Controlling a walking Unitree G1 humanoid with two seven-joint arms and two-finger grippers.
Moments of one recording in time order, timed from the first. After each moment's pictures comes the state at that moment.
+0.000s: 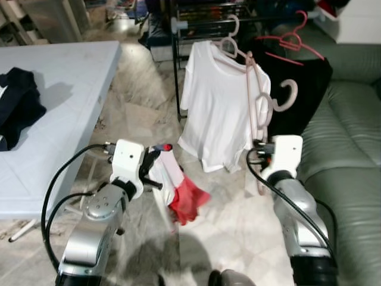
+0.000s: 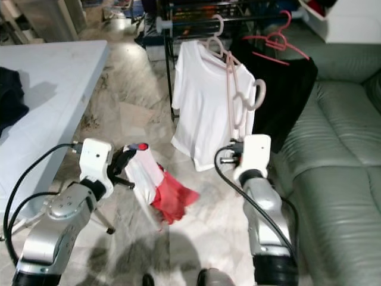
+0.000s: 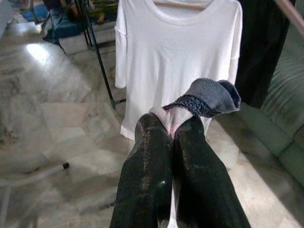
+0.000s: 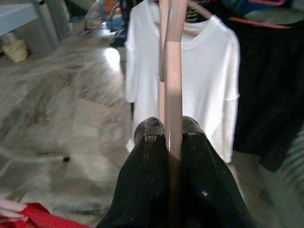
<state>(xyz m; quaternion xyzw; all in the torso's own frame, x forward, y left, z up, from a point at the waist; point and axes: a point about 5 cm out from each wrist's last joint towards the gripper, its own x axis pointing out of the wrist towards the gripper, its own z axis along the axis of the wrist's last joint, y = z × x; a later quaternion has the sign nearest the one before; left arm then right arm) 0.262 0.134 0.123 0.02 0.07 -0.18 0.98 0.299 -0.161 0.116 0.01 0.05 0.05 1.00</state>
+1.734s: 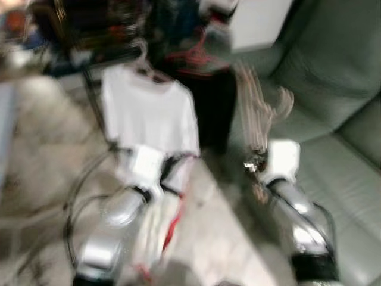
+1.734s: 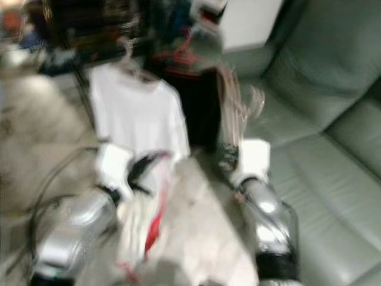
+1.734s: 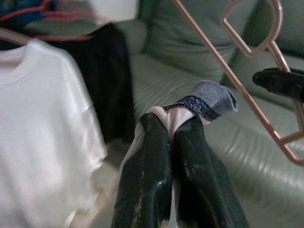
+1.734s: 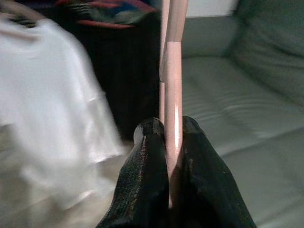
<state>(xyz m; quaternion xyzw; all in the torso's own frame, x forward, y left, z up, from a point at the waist) 0.258 0.093 0.123 -0.01 0.05 -0.29 0.96 0.300 -0.179 0.093 0.01 0.07 0.02 1.00</state>
